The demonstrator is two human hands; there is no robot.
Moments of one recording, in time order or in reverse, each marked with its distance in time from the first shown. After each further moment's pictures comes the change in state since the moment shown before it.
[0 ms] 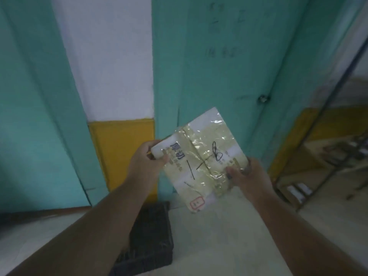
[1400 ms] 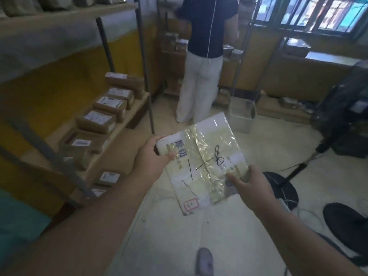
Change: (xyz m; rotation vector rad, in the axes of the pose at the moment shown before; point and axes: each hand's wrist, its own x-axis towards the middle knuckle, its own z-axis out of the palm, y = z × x) left_hand -0.231 0.034 1.164 0.114 -1.165 0.102; right_hand 0.143 0.597 -0.804 -0.175 0.754 0.735
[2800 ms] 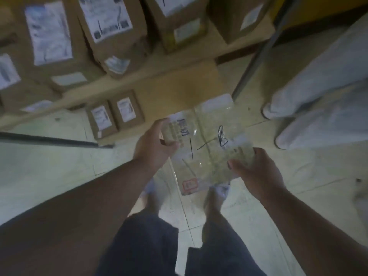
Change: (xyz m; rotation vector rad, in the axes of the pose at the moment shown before) left_hand 0.518 -0.275 0.119 0.203 0.651 -0.851; right_hand 0.716 -0.052 0.414 -0.556 -0.962 -0.338
